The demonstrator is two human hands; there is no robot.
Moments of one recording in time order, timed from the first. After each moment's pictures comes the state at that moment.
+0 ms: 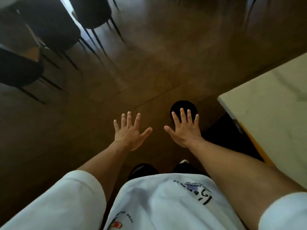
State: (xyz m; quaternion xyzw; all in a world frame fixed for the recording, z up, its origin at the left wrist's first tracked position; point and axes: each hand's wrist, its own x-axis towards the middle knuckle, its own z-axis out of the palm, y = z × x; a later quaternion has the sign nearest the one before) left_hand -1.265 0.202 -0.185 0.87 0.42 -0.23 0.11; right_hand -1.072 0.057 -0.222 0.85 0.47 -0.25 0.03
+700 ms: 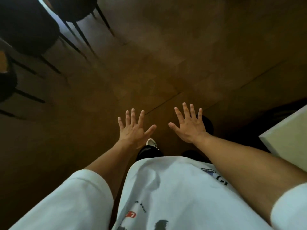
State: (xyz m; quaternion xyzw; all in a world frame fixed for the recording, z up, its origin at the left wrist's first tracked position) left_hand -1.184 0.514 -0.238 0.88 0.37 -0.26 0.17; right_hand -0.996 0.356 -0.255 0.86 0.44 -0.26 0.10
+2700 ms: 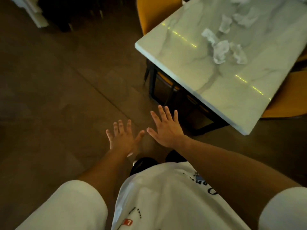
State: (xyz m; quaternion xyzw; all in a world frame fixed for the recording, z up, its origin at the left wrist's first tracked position) left_hand -0.269 0.485 -0.238 0.84 -0.44 -0.30 -0.08; right_hand -0.427 0.359 -0.222 0.90 -0.36 -0.17 -0.15
